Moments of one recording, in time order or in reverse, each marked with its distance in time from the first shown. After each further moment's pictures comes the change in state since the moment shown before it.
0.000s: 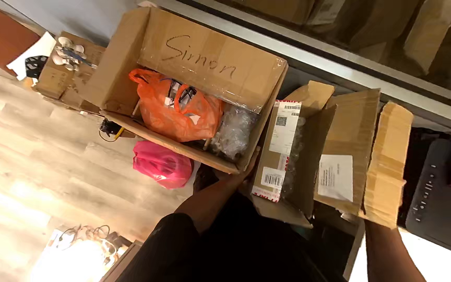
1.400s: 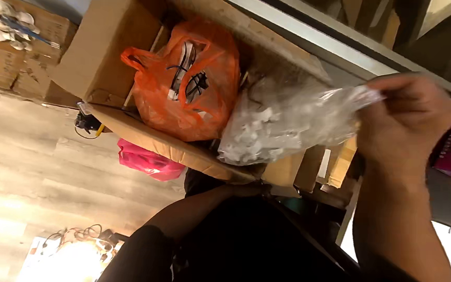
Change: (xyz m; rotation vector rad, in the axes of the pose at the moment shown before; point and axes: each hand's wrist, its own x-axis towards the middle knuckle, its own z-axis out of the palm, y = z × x) left_hand -0.055 0.021 -0.083 0.009 -1.104 -0.185; right_hand -0.052 -0.025 0.155 -0.566 -0.865 -1.112
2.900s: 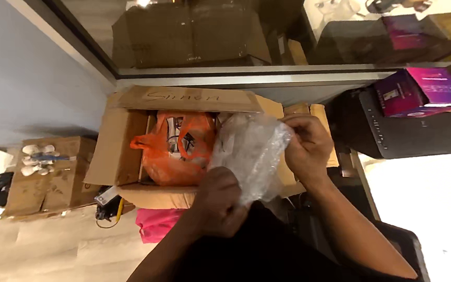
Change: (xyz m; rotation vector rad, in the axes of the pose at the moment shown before) left_hand -0.166 0.132 -0.057 0.914 0.540 1.129; right_hand -0.052 -0.057 0.058 -0.056 0.525 0.018
